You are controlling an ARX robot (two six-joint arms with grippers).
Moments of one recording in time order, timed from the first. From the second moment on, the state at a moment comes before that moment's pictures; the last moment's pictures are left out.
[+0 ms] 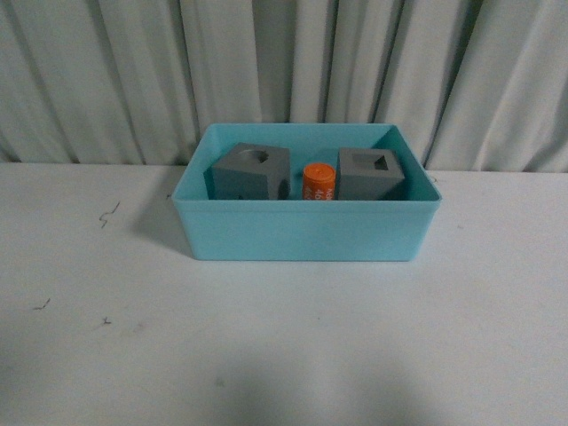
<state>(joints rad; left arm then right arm) 0.00 0.01 0.01 0.00 0.00 -0.01 0.00 0.00 0.01 0.00 0.00 -0.01</state>
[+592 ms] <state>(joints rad) 0.00 0.01 0.01 0.00 0.00 -0.01 0.00 0.00 0.01 0.00 0.00 -0.01</state>
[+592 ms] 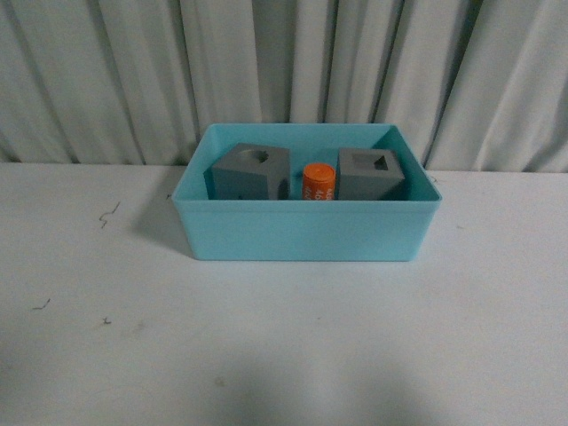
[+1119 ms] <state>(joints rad) 0.00 0.01 0.01 0.00 0.00 -0.01 0.00 0.00 0.01 0.00 0.00 -0.01</state>
